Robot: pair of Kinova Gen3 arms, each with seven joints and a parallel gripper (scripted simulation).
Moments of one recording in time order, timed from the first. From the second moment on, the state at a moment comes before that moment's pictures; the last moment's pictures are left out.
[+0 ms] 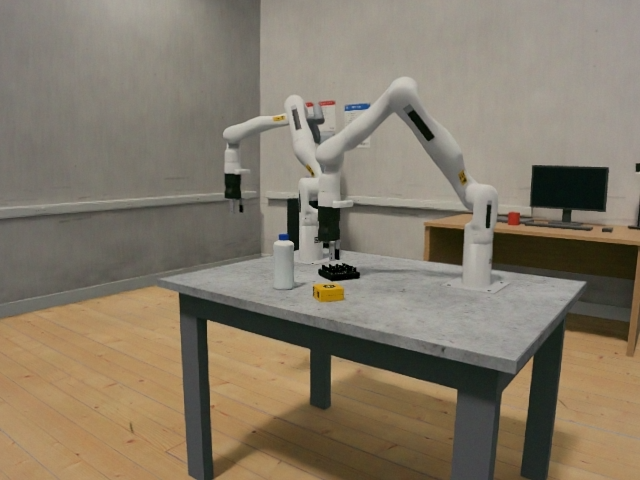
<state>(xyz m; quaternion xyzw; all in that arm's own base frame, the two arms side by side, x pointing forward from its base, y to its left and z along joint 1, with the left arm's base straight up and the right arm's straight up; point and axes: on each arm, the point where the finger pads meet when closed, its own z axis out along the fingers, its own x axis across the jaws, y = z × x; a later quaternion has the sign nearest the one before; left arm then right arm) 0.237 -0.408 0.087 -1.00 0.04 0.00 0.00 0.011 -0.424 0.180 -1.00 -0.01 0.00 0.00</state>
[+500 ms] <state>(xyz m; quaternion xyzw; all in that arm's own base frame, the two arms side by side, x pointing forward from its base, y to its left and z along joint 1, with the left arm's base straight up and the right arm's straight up) 0.218 -0.416 0.092 -0.98 -0.18 0.00 0.00 0.011 -0.424 0.180 -1.00 -0.01 0.00 0.00</state>
